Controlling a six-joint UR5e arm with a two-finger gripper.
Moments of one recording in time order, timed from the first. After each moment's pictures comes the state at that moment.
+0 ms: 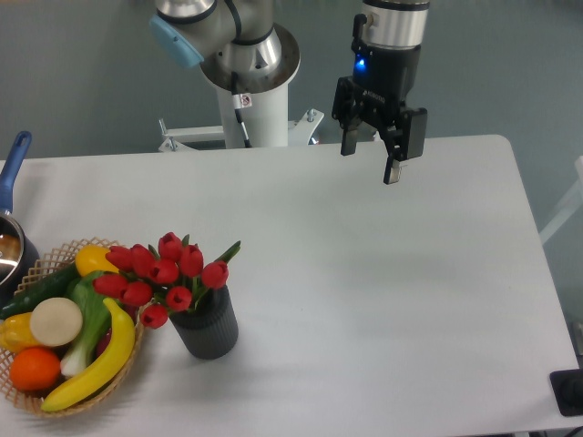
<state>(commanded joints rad) 2.76 -1.50 -1.76 -1.10 1.16 1.71</state>
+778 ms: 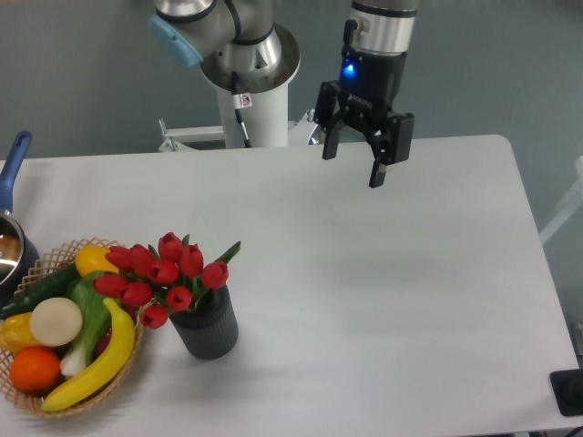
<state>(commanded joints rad) 2.73 -1.47 -1.86 -0.99 1.05 1.42</state>
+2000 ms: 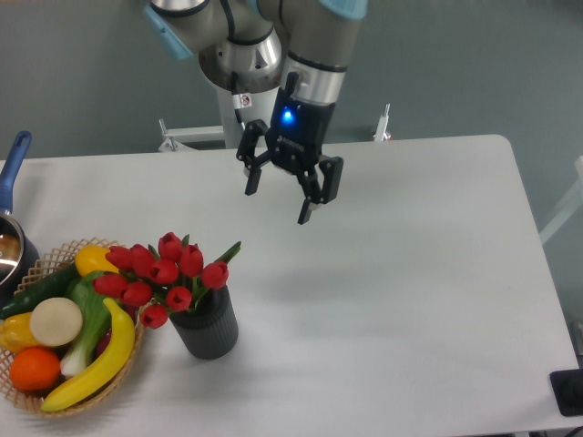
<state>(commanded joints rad) 2.57 -1.53 -1.93 -0.92 1.04 1.15</state>
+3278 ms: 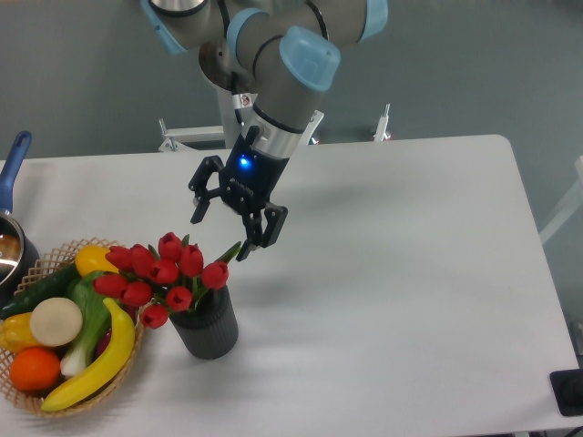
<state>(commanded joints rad) 2.47 -1.68 -1.98 -0.73 0.84 0.99</state>
